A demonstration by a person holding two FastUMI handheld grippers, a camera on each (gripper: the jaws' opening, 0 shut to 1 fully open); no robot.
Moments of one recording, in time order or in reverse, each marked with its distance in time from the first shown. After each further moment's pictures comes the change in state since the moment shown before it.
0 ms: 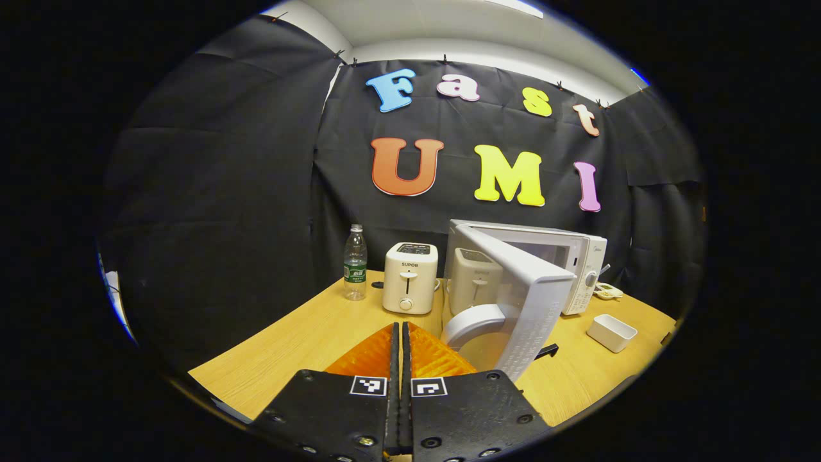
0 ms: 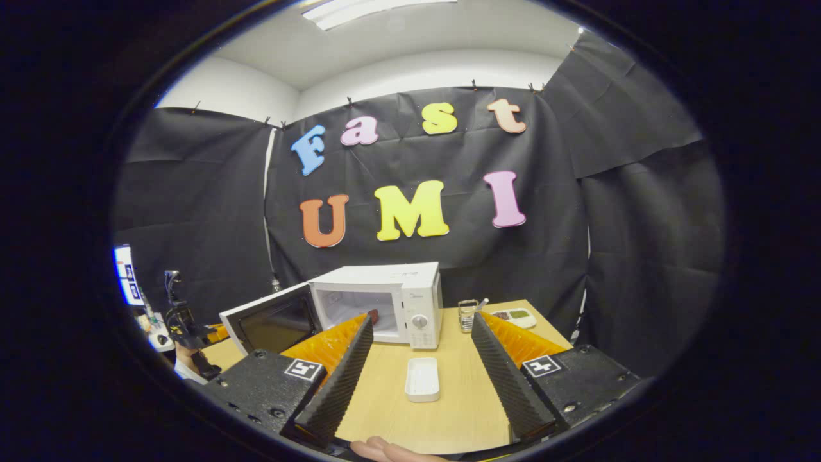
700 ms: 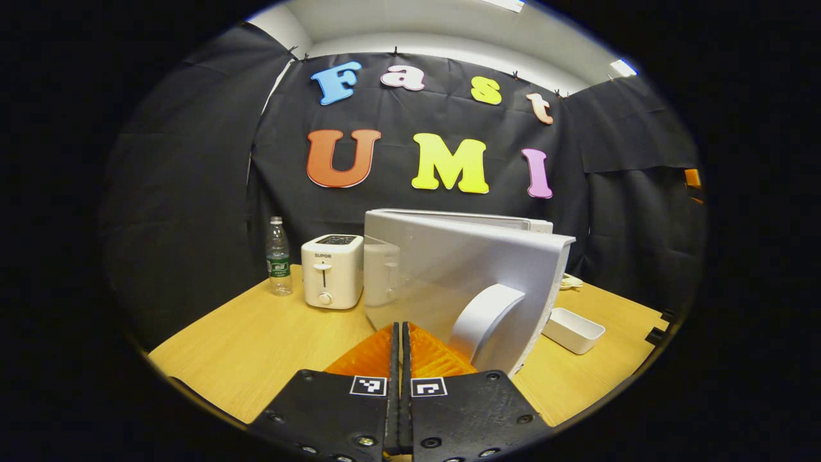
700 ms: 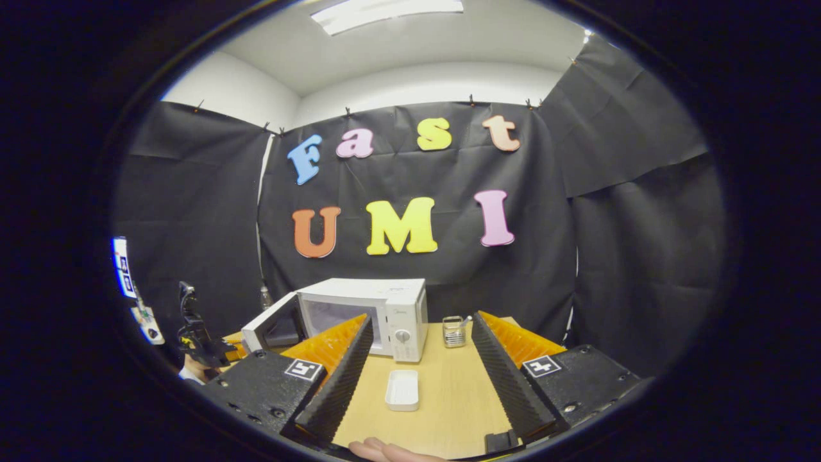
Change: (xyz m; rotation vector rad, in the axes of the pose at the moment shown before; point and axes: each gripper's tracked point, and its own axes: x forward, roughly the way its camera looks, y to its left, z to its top) left arm 0.026 -0.130 -0.029 0.044 0.027 -0.200; right arm -0.005 -0.034 0.027 -0.040 -0.066 -0.051
